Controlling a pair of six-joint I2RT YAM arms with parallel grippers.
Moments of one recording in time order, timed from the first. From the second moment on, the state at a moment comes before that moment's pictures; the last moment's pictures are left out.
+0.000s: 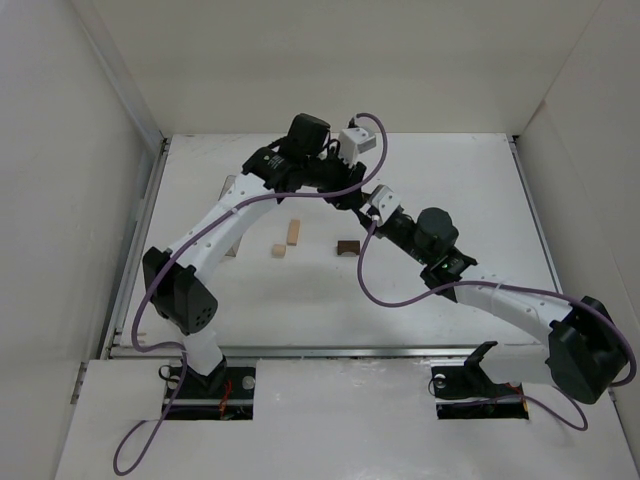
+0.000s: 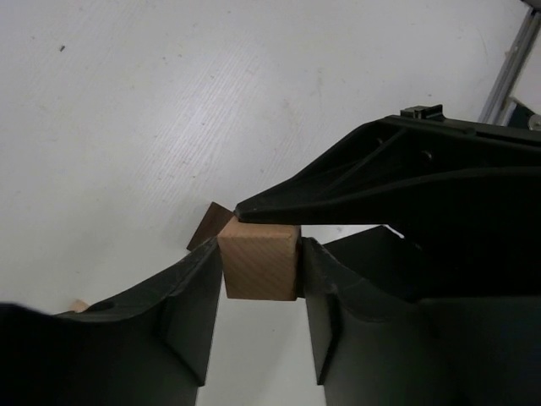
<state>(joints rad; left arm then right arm) -0.64 1.73 1.81 -0.76 0.48 0.10 0.68 1.24 0.72 0.61 -0.14 -0.42</state>
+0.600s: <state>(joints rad) -0.64 1.74 1.74 -0.72 0.41 0.30 0.68 1.14 0.67 0.52 -0.08 -0.32</state>
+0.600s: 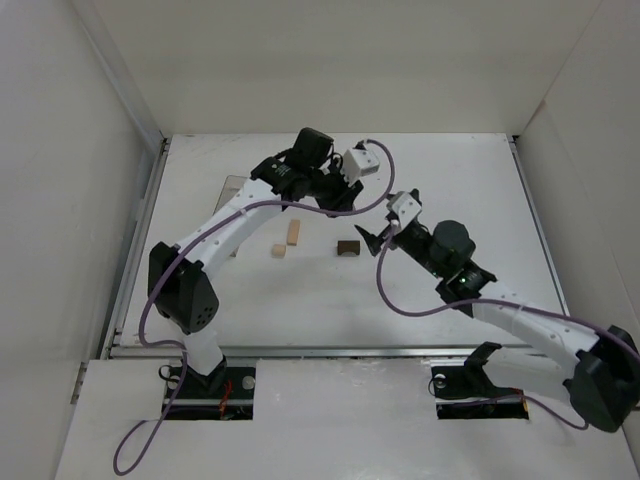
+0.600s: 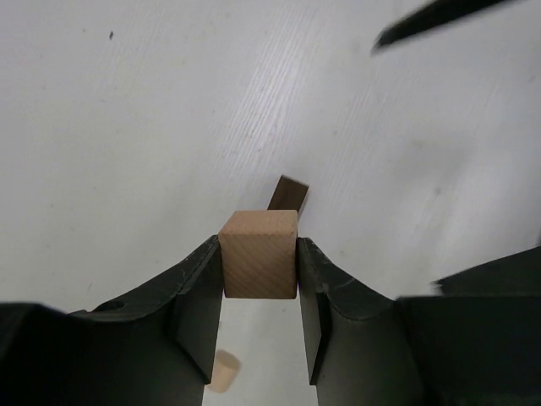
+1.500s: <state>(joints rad) -0.67 1.95 1.53 -0.66 0.48 0.87 0.55 0.59 0.51 0.06 0.14 -0.01</state>
